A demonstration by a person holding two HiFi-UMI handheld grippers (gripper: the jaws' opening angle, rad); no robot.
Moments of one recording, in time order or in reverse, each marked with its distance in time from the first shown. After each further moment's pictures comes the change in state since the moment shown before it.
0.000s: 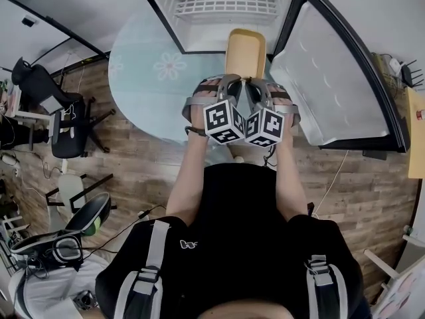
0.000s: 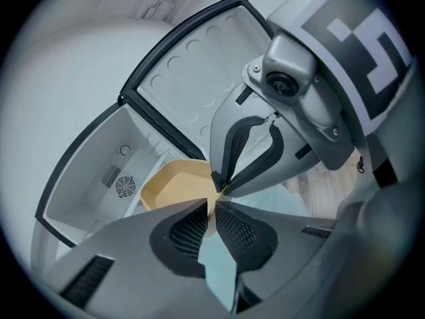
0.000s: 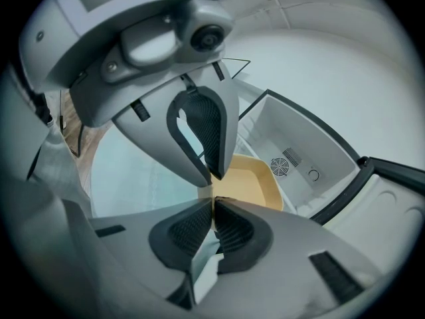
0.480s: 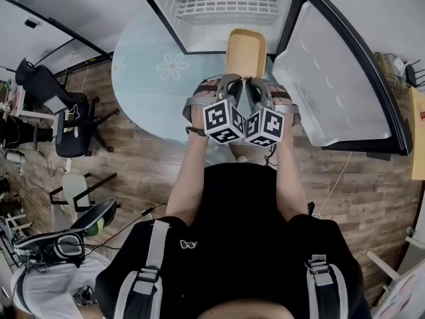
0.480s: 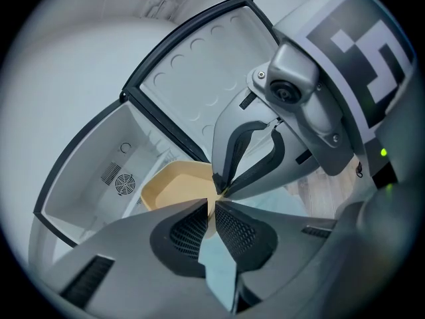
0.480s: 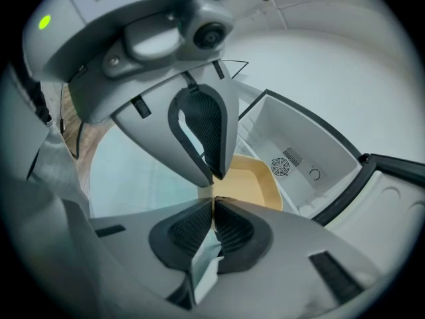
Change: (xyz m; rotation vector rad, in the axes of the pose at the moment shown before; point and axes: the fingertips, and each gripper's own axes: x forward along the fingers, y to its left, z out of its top) left arm 0.001 0.002 0.000 -0.027 0.002 -0.006; right arm 0.004 -0.001 0.000 0.017 -0.017 0.002
